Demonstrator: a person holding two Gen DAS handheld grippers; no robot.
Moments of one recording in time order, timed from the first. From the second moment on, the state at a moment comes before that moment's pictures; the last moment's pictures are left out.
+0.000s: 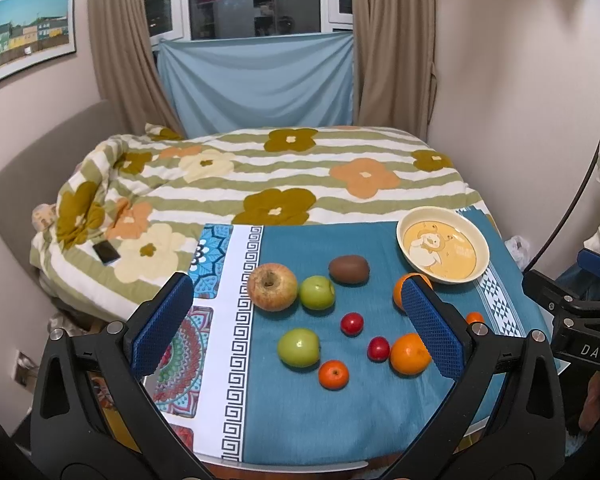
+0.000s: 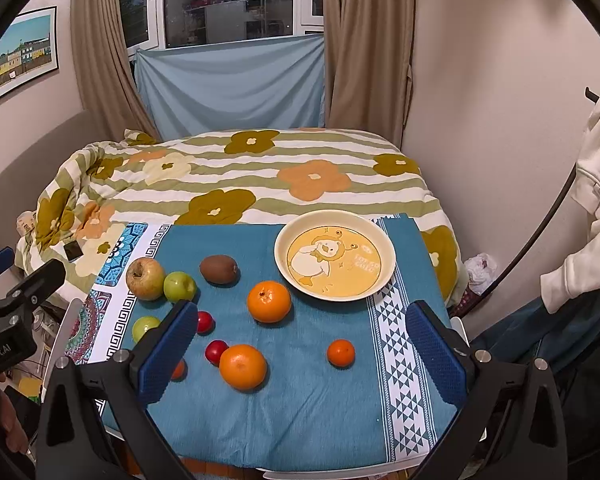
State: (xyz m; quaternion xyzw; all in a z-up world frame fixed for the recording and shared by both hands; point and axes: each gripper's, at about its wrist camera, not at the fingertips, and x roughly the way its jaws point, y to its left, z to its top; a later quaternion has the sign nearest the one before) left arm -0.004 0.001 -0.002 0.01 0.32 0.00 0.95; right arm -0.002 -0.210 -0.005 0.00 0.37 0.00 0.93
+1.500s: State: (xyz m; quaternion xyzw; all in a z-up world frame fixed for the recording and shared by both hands) left arm -0.006 0.002 -0.004 0.01 0.32 0.00 0.95; right arm -0.006 -0.213 -0.009 0.01 0.38 0.00 0.93
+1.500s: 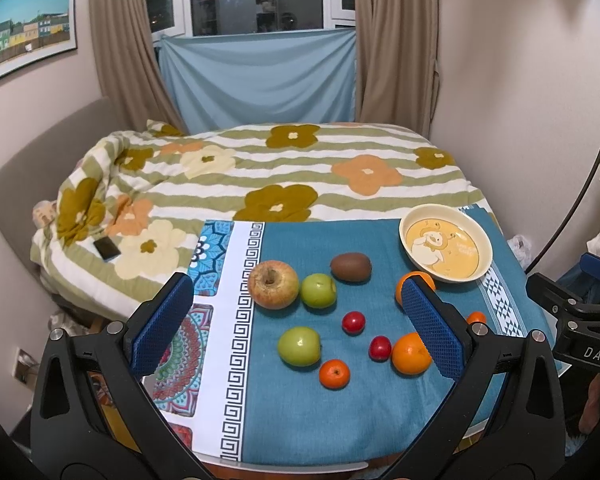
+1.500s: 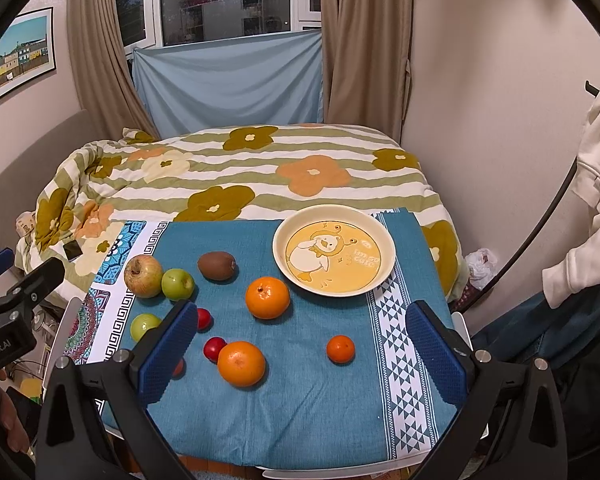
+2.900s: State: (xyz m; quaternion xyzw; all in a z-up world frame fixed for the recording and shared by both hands) left arm -0.004 -0.071 -0.093 0.06 0.40 -0.08 0.91; right arm 0.000 -0.276 -0.087 0.02 0.46 0.01 0.89
